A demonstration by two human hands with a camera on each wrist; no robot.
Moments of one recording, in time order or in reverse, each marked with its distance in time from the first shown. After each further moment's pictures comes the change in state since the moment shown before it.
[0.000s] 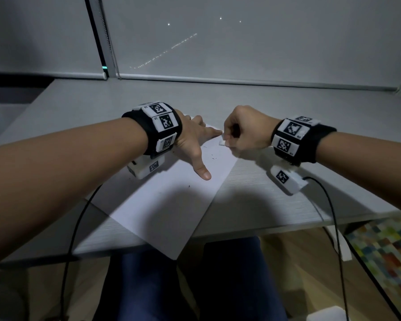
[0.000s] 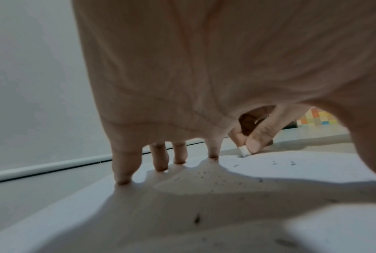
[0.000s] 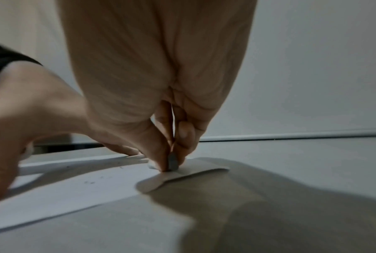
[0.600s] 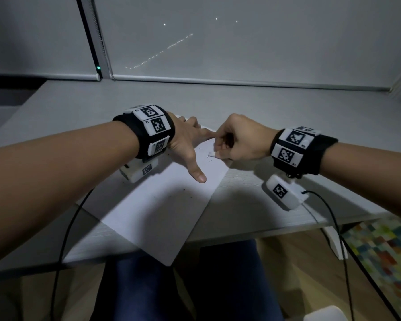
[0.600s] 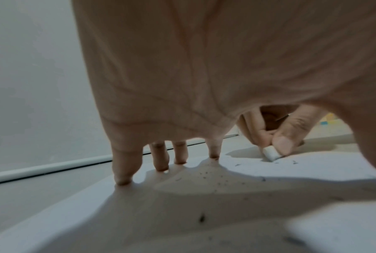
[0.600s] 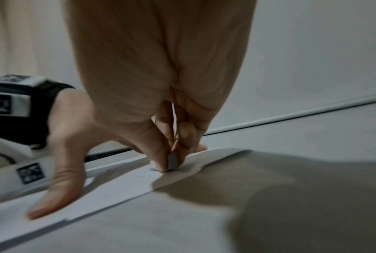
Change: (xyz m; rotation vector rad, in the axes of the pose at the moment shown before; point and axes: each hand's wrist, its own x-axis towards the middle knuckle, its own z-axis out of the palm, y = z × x) left_hand 0.003 -0.002 -0.001 0.007 0.010 0.026; right_hand -0.014 -0.008 0.009 0.134 -0.032 -0.048
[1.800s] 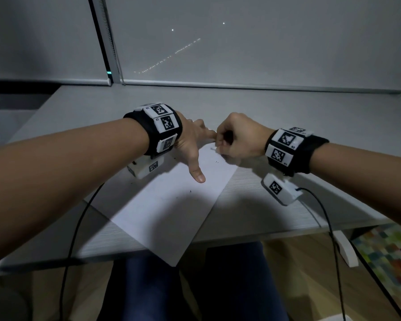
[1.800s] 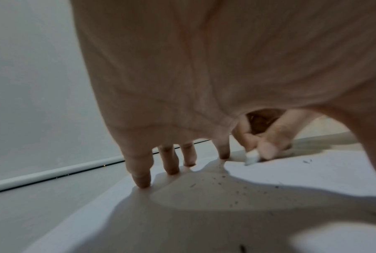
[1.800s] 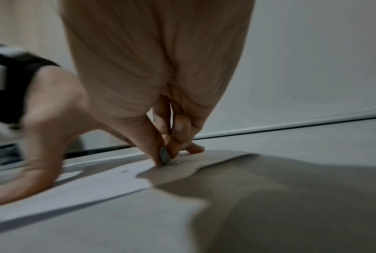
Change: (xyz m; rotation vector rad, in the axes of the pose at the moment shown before) left_hand 0.003 -0.007 -0.005 0.023 -0.023 -0.045; right_hand 0.016 -0.007 0.004 -0.047 0.078 0.012
